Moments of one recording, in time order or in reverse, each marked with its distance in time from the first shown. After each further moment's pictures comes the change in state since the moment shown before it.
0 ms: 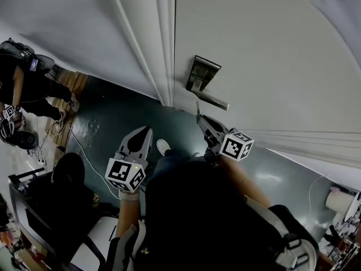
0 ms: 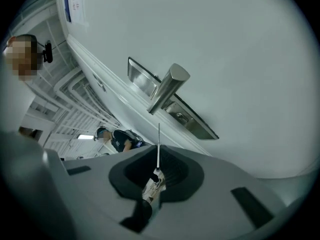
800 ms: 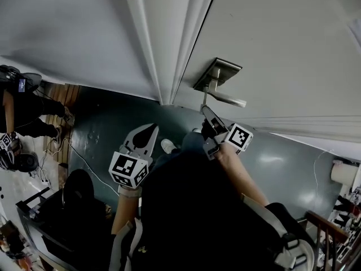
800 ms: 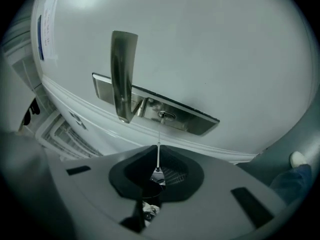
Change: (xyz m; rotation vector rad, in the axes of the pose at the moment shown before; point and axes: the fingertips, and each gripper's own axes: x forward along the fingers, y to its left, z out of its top) left arm 0.021 0.063 -0.010 0.058 0.118 -0.224; right arm 0.054 -0.023 0.002 0.359 -0.293 -0.073
